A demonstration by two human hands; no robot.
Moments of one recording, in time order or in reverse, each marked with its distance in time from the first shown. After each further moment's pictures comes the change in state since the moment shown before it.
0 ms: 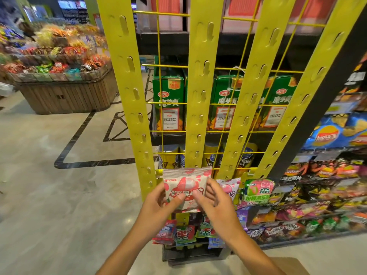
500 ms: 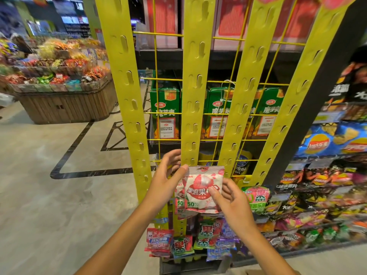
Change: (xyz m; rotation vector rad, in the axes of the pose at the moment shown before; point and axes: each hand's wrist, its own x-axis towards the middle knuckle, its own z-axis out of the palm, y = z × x) left_hand 0.061 0.041 0.018 0.063 0.044 0.169; right_hand 0.010 -0.001 -0.043 -0.035 0.153 -0.020
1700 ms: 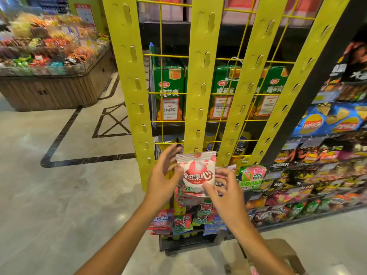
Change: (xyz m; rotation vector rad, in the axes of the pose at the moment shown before) left_hand -0.030 -0.037 -0.015 0.055 0.016 0.057; right_hand -0.031 0.013 0.030 -0.196 0.134 0.041
